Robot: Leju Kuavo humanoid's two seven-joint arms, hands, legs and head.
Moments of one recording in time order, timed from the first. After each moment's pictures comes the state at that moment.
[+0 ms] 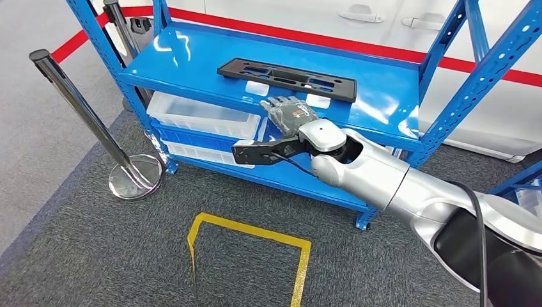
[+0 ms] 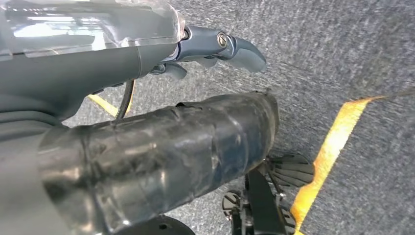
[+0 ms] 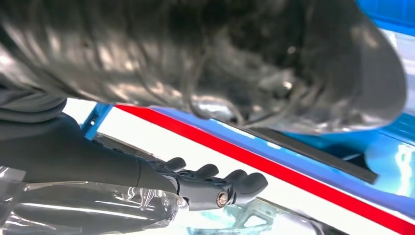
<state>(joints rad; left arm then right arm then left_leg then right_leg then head) -0.08 0.08 -0.89 -0.20 1.13 0.29 -0.15 -1.17 -0.10 1.20 -1.00 0.34 0.16 0.39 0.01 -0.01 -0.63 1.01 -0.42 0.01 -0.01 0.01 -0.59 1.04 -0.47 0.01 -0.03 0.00</state>
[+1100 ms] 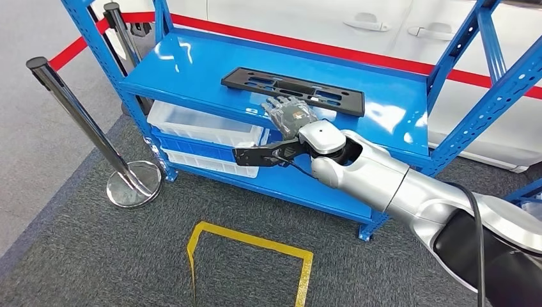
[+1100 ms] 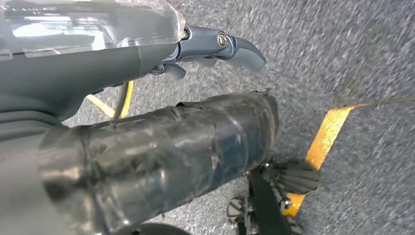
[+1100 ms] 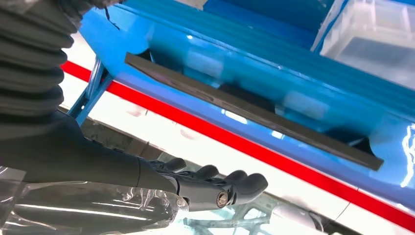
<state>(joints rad) -0.08 0.08 -0.89 -0.20 1.13 0.30 -0.14 -1.16 -0.10 1.20 -1.00 0.37 0.16 0.39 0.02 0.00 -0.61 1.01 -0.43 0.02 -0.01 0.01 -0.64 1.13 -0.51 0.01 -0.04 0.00</state>
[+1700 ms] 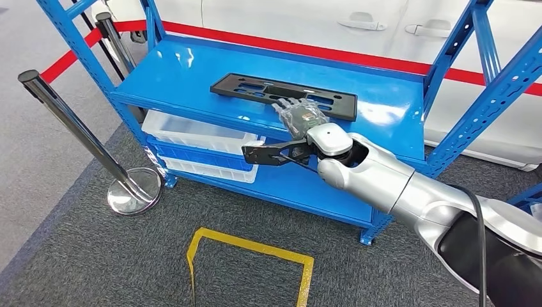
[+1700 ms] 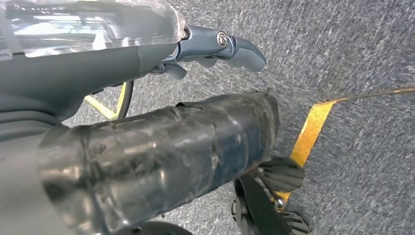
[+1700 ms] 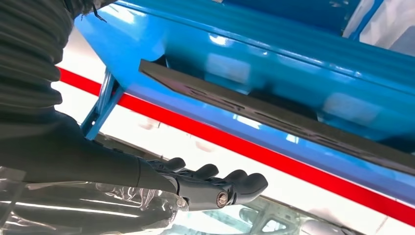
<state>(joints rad) -0.08 0.08 -0.90 -0.20 1.12 0.30 -0.13 -1.13 -0.13 1.19 -0.99 0.38 0.14 0.41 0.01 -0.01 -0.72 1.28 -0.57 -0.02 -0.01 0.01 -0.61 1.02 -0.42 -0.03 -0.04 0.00</state>
